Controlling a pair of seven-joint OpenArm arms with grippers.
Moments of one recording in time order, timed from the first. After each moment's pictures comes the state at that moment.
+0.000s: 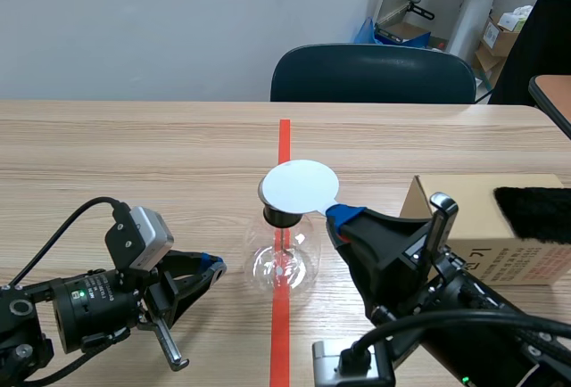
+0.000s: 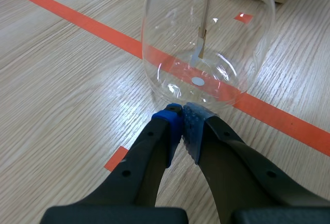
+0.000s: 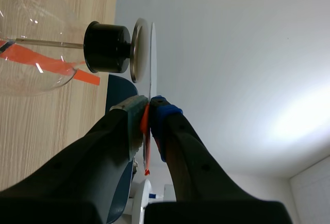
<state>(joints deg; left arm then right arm) -8.0 -36.1 55.4 62.2 -18.6 -15.5 -33.7 -30.3 16.2 -10.3 96.3 -85.6 -26.0 29.1</state>
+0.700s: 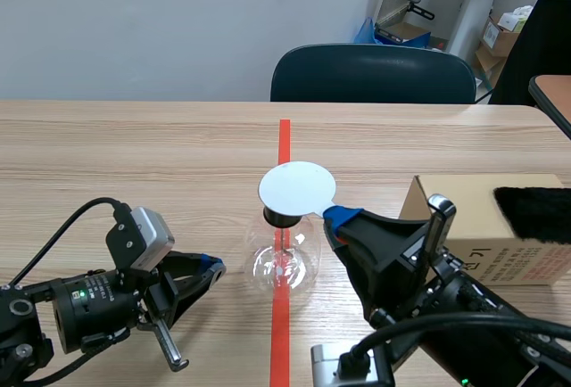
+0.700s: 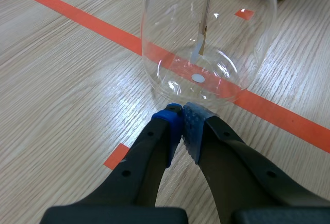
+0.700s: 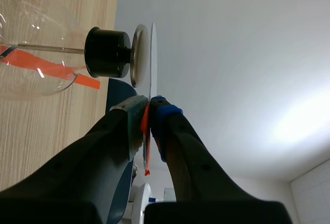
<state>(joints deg) -8.0 -36.1 55.4 62.2 -18.6 -15.4 -33.1 -30.3 16.2 -10.3 96.3 -85.6 -26.0 29.3</state>
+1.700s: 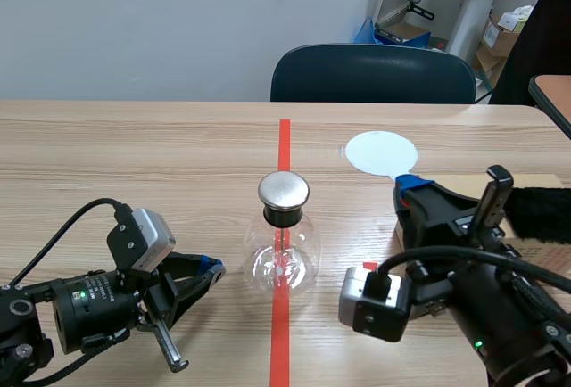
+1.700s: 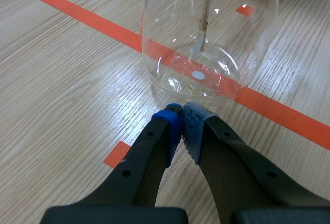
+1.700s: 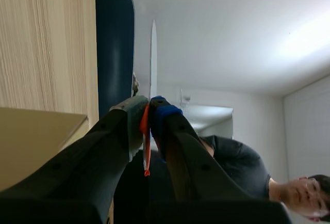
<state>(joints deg) -8.0 -36.1 55.4 62.2 -18.6 -15.4 -32.4 -30.3 16.2 -10.3 96.3 -85.6 -26.0 5.9</state>
